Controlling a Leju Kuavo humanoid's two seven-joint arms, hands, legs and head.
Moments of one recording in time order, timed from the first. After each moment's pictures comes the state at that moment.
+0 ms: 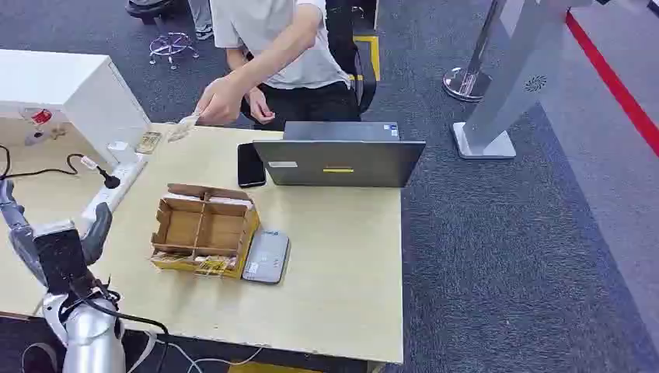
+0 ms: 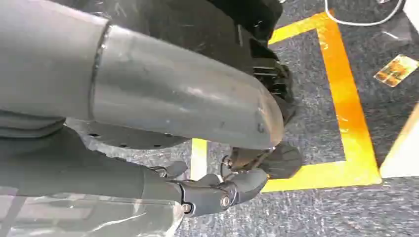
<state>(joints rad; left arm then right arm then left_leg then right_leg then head) -0.12 -0.09 0.44 -1.51 -0.45 0.48 -0.43 -0.09 0.07 0.20 -0.10 -0.54 0.00 -0.26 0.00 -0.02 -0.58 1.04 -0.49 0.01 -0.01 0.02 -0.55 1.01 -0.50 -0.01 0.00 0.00</state>
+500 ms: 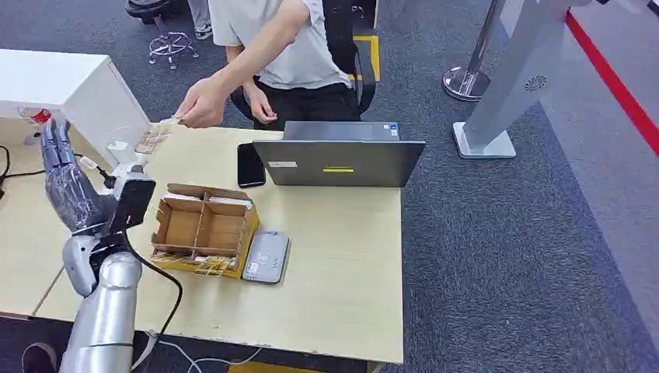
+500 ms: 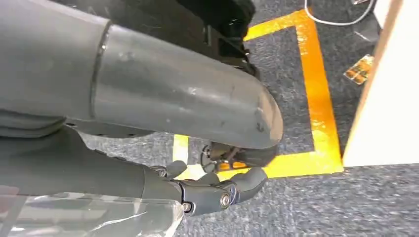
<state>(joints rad) -0.34 0.02 0.30 -1.30 -0.90 0.57 -0.31 -0.14 0.06 0.18 -0.12 -0.50 -0.02 -0.26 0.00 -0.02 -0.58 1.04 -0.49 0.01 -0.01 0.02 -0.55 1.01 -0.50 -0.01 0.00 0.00</state>
